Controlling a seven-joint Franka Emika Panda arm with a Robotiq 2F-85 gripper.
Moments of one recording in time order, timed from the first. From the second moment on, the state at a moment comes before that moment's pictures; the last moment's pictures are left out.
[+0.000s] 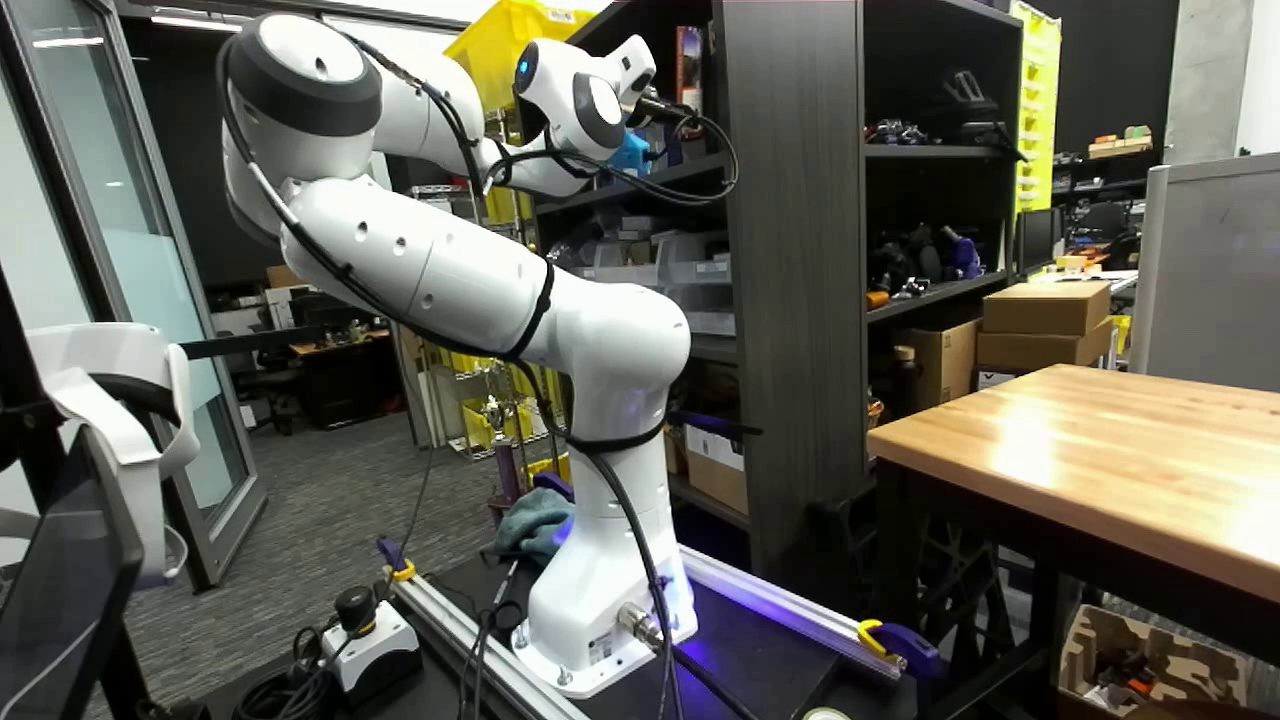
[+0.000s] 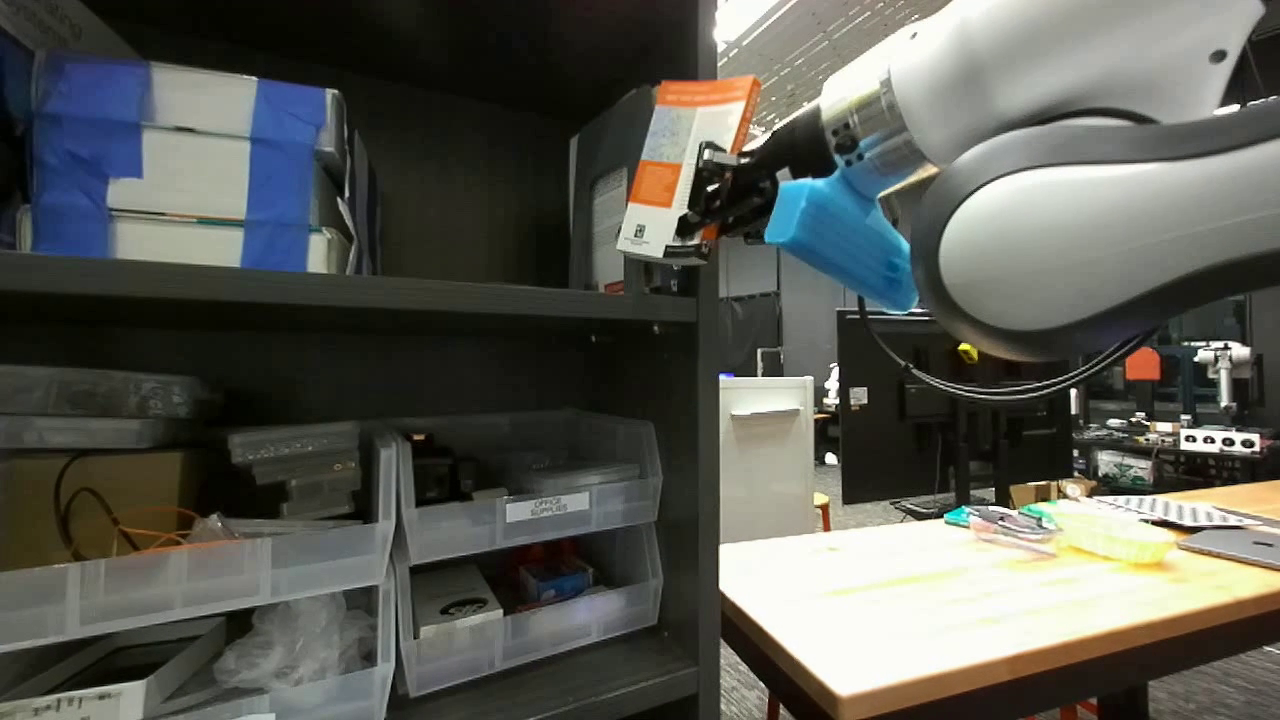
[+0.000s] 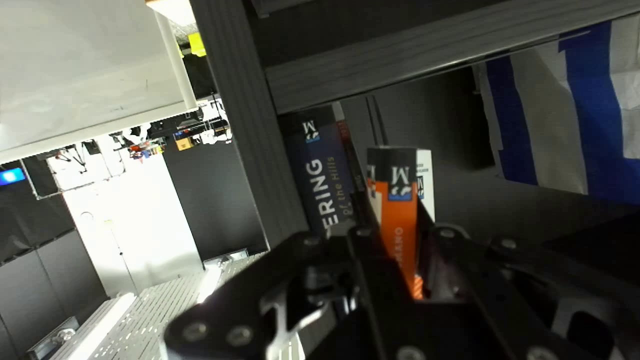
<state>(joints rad) -0.31 -1.07 0.66 -2.59 0.15 3.06 0.71</state>
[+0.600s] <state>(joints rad) -0.18 -1.19 0.52 -2.69 0.15 3.06 0.69</state>
